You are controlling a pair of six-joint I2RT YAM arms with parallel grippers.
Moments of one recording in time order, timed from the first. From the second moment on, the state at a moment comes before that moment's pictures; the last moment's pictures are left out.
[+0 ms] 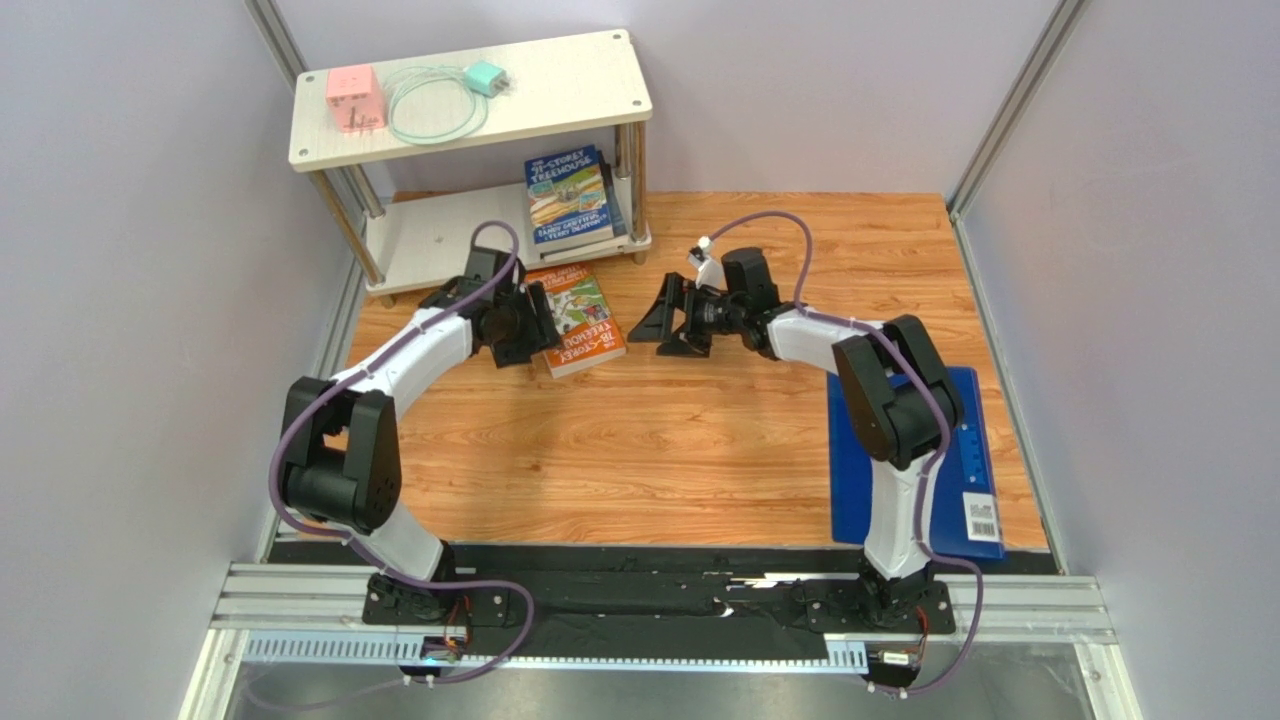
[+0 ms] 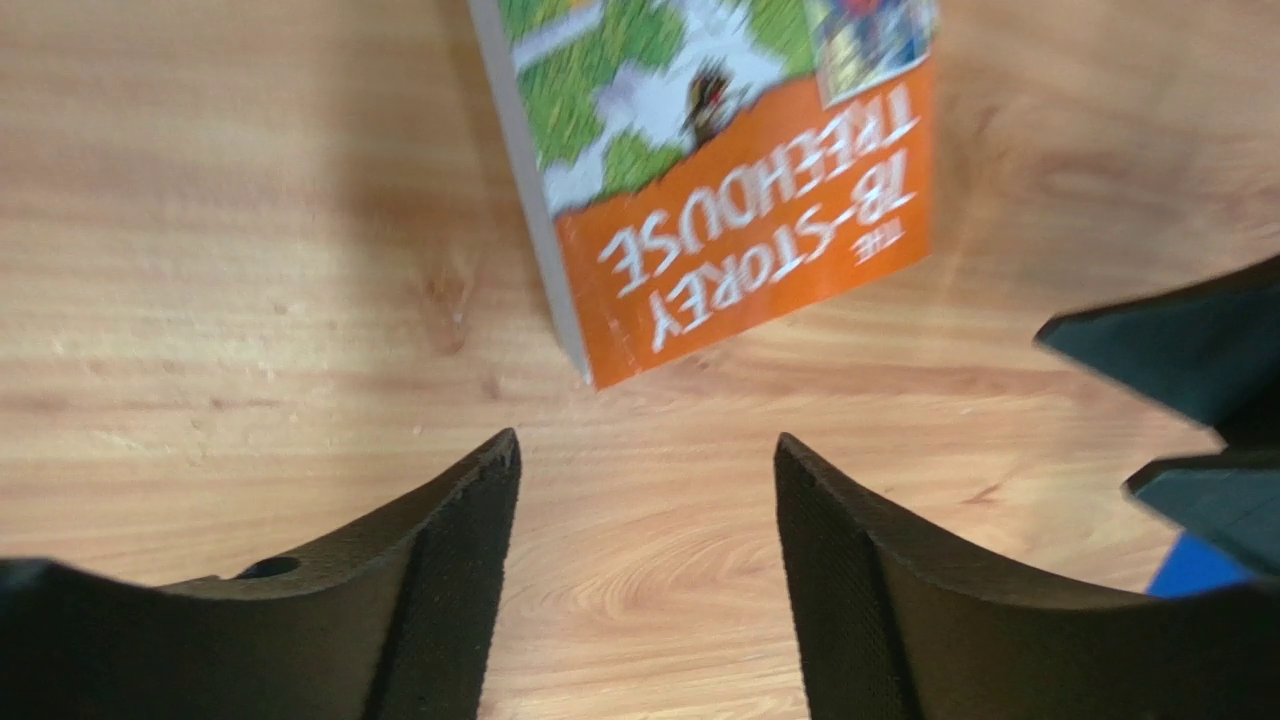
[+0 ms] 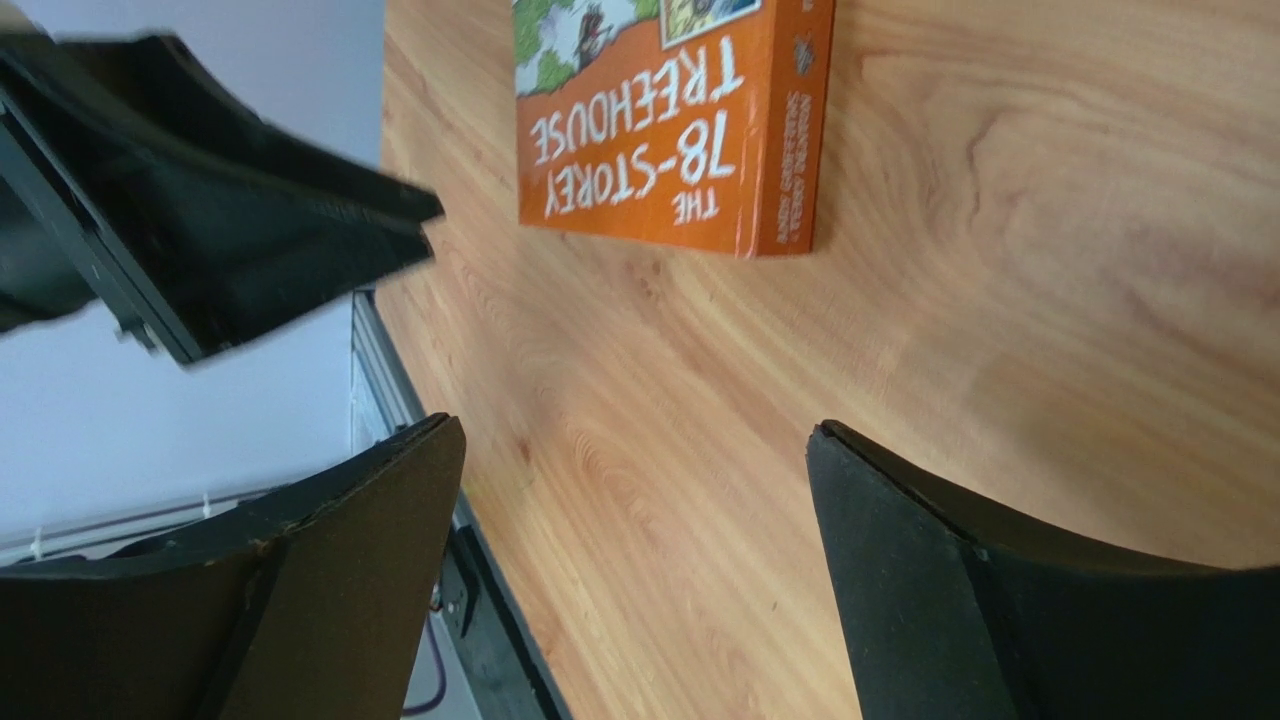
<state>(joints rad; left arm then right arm) -0.24 1.60 1.13 -0.47 0.11 -0.56 0.41 1.97 1.20 0.17 -0.73 0.72</state>
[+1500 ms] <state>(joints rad) -0.56 2.03 1.37 -0.31 0.12 -0.64 0.49 1.85 1.09 0.03 -0.44 0.63</state>
